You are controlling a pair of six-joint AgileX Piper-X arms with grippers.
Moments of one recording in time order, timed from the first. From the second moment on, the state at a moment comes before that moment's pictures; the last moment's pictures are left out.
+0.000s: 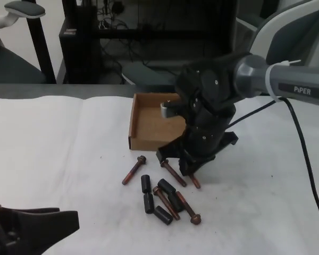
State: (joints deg) left arm -10.5 29.3 -14.6 19.7 41.7 -20.7; right arm 28.9 121.9 -93.3 56.3 -6.9 6.2
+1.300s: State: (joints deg) left arm -22.6 70.4 -37.8 23.4 27.6 -1.1; right arm 30.8 60.1 -40.5 33.1 -14.0 24.2
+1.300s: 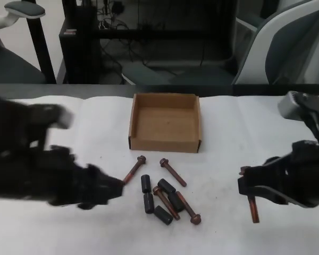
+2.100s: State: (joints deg) left arm -25.2 104.1 -74.3 43.6 14.8 9.1; right arm 30.8 56.7 -40.2 32.8 -21.0 24.5
